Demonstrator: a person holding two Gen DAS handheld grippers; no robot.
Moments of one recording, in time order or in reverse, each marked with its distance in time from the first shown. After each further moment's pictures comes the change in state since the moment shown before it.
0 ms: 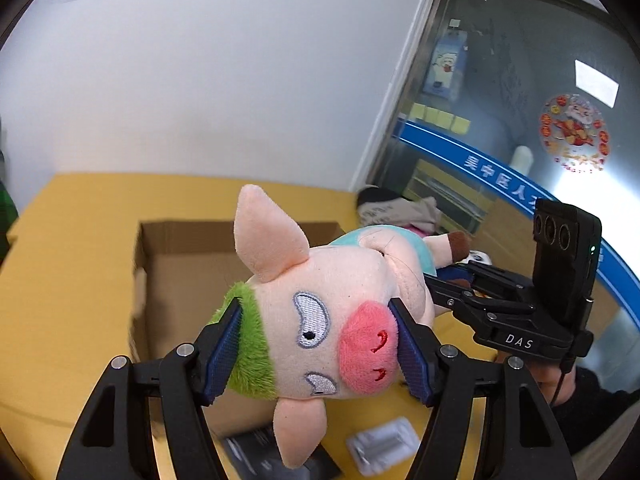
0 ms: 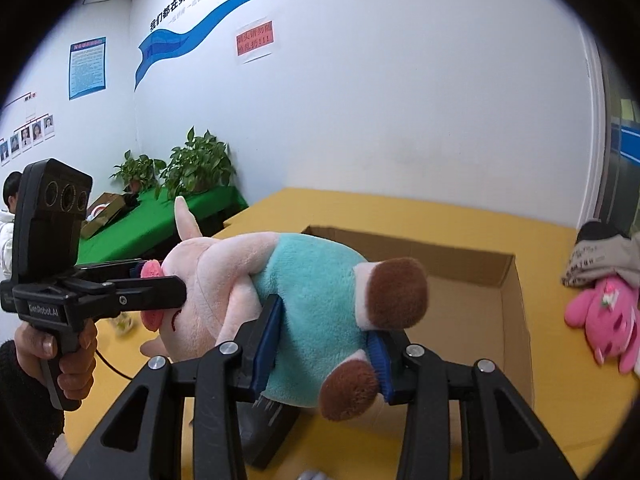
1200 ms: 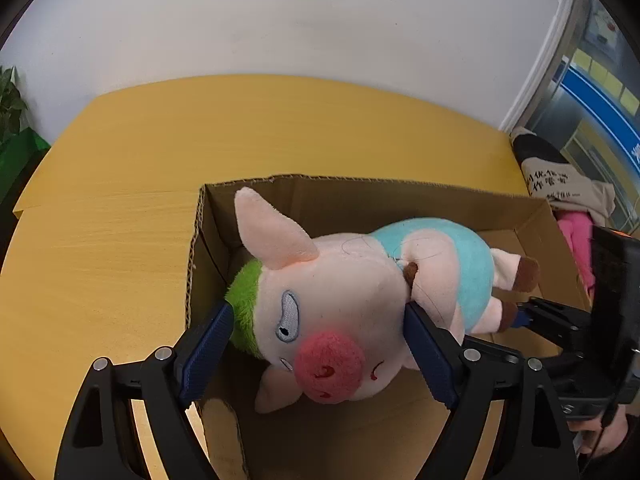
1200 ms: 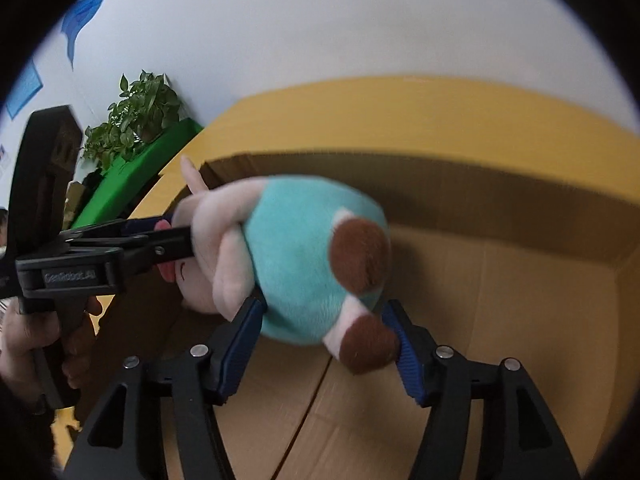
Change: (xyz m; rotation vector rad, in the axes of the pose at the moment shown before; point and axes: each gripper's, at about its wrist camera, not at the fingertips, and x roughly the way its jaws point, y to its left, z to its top) left arm 0.241 0.157 0.042 -0.134 0.367 0.351; right arm 0.303 -0.095 -0.024 0.255 0.447 0.105
